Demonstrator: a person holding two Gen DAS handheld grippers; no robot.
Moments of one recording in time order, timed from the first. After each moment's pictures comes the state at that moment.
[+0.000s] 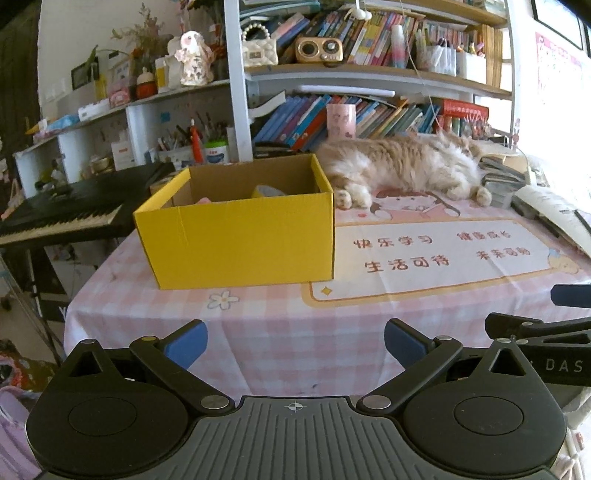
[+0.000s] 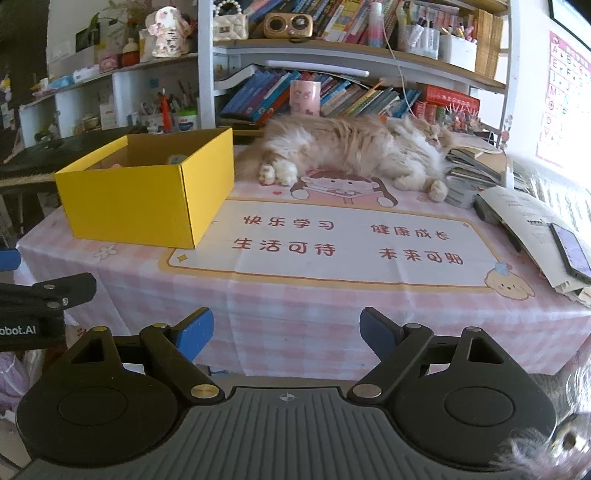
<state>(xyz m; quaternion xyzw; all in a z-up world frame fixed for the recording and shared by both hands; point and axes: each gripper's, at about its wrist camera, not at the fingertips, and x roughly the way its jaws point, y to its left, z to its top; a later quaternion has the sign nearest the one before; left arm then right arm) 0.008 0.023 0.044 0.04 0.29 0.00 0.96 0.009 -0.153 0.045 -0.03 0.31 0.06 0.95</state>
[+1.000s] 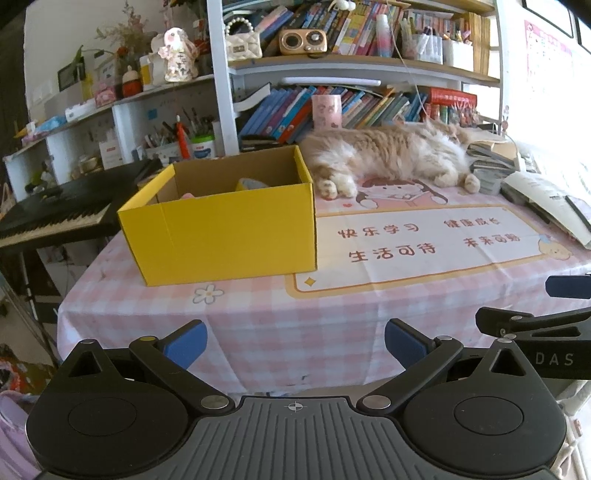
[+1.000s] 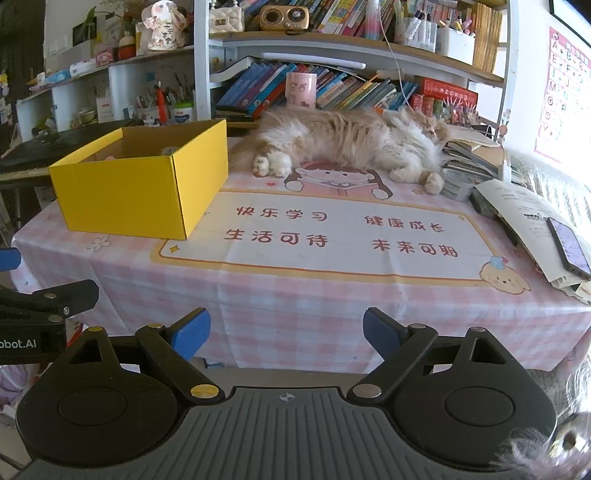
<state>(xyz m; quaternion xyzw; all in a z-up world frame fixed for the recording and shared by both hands) 0.007 0.009 0.044 0.05 0.30 -0.01 0.95 0.010 -0.163 0.042 -0.03 0.32 0.05 0.95</state>
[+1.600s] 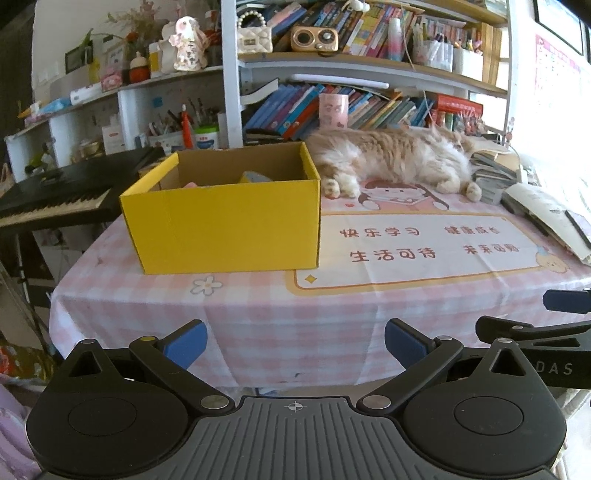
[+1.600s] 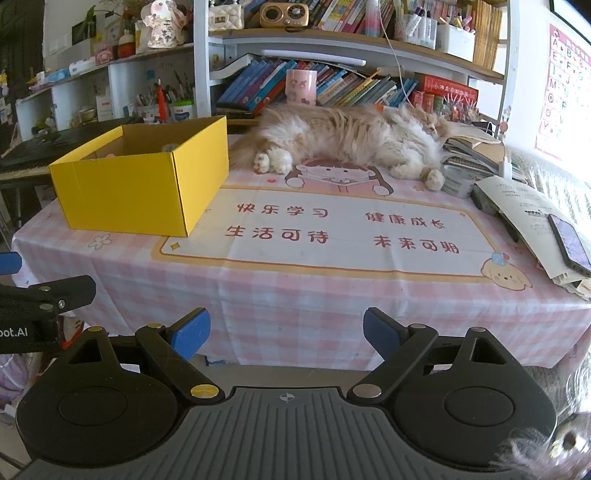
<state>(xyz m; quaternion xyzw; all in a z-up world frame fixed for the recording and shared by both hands) 0.008 0.019 0.041 0.02 0.31 -0.02 0.95 0.011 -0.161 0.038 -0.03 0.32 0.06 0.95</state>
